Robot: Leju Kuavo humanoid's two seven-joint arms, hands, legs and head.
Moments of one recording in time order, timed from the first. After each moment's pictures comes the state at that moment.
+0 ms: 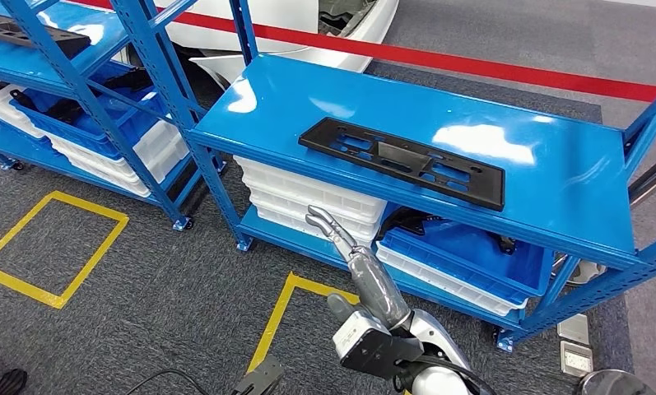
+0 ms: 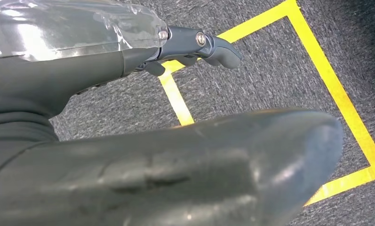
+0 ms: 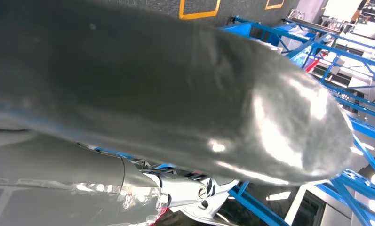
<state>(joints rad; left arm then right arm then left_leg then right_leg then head) -0.16 0.01 -1.13 -0.38 0.80 0.43 -0.50 -0.54 -0.02 1.07 -1.53 0.02 -0.18 -0.16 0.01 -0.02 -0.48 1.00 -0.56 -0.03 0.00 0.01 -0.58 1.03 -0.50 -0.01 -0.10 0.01</state>
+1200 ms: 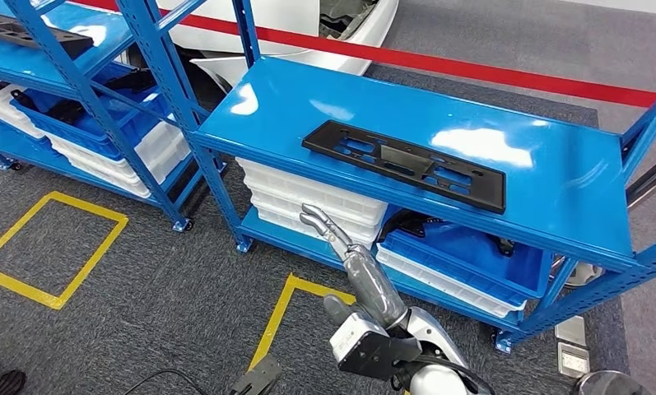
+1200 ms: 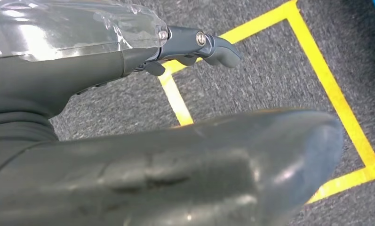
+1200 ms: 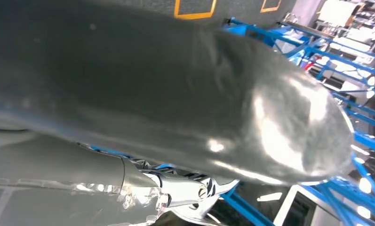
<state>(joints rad) -0.16 0.02 -1.13 -0.38 0.81 0.43 -0.50 -0.55 -0.01 1.07 -1.53 0.01 -0.17 -0.17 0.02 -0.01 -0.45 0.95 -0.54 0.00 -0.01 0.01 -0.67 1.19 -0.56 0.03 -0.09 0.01</state>
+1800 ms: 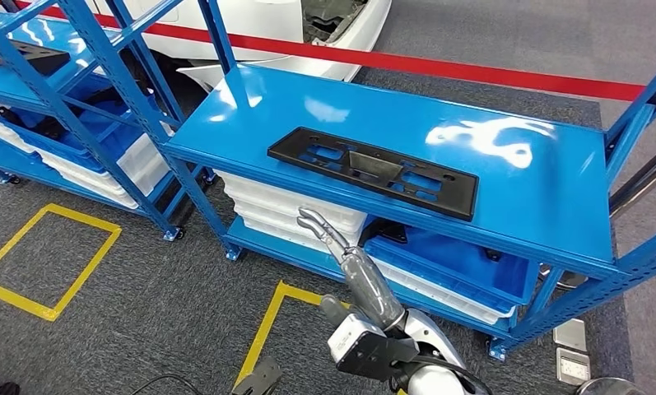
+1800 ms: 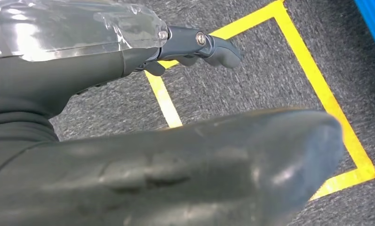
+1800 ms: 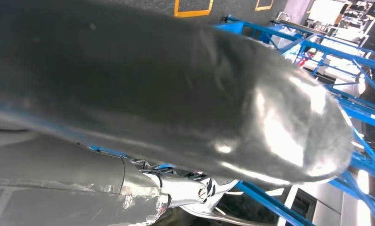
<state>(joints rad) -0.15 0.02 -1.13 -0.38 0.81 0.45 -0.50 -0.54 -0.01 1.07 -1.53 0.02 -0.17 -0.17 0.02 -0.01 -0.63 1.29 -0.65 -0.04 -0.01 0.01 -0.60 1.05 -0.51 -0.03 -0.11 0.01</state>
